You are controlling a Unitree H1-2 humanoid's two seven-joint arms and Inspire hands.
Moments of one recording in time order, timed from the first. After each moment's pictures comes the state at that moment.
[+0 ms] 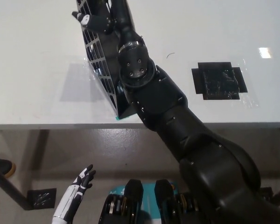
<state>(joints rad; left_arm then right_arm) 0.01 0.15 -0.05 0.20 0.09 -0.18 -0.09 -1.32 0.25 0.06 1.21 -0.17 -0.23 -0.36</state>
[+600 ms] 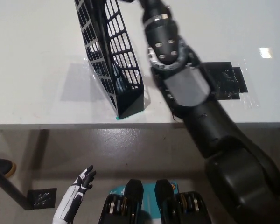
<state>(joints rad) 0.01 0.15 -0.05 0.21 0.09 -0.18 -0.09 -1.19 0.12 0.08 0.73 -0.18 -0.17 -0.28</state>
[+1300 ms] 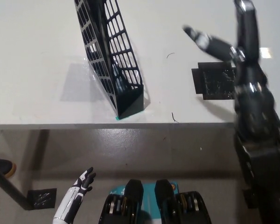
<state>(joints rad) 0.01 0.15 -0.05 0.21 0.09 -0.16 -0.09 -0.61 -0.08 0.06 0.03 -0.17 -0.06 -0.22</state>
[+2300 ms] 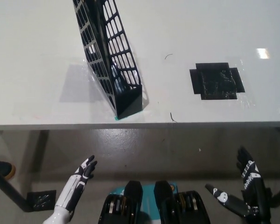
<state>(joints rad) -0.05 0.14 -0.05 0.21 0.10 -0.17 -0.08 0.07 -0.04 0.07 0.07 0.01 -0.23 -0.12</state>
